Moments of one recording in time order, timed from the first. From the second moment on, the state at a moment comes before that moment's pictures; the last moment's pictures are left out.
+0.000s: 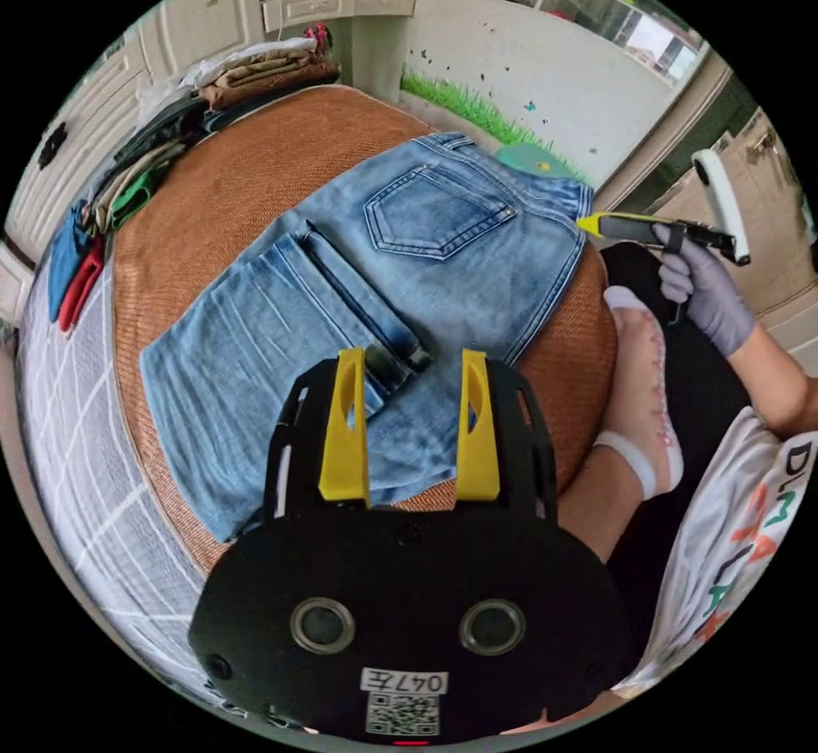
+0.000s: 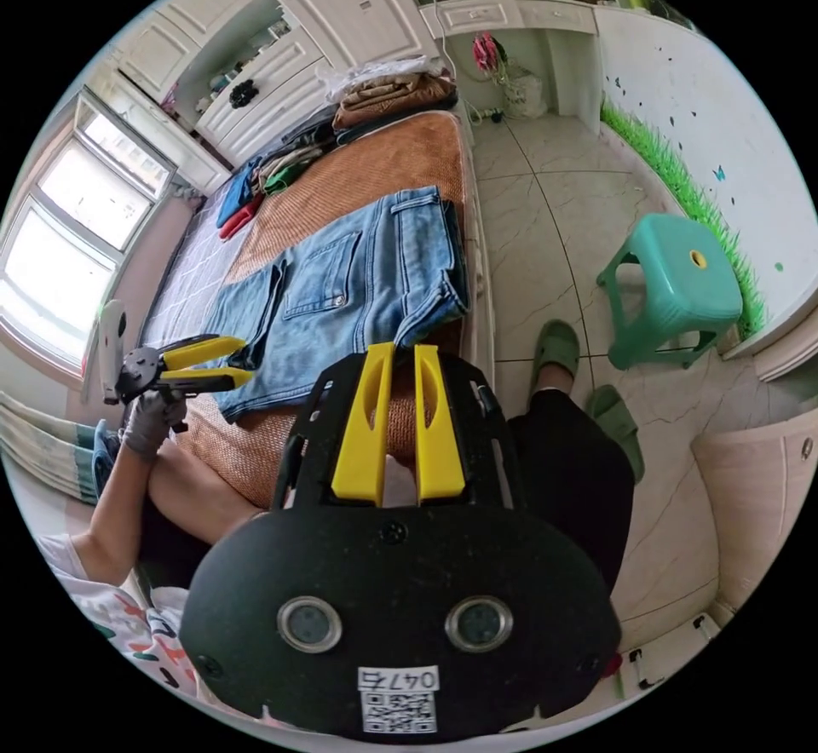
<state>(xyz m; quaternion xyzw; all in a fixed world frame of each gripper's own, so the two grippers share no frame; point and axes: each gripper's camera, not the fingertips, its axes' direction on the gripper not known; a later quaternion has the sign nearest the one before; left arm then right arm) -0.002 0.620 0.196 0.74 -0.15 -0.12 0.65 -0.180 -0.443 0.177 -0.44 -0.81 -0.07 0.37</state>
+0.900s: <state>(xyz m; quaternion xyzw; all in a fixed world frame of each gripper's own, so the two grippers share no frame) -0.260 0.745 0.458 0.69 0.15 -0.54 0.46 -0.249 -0.433 0.204 -0.45 -0.82 -0.07 0.34</state>
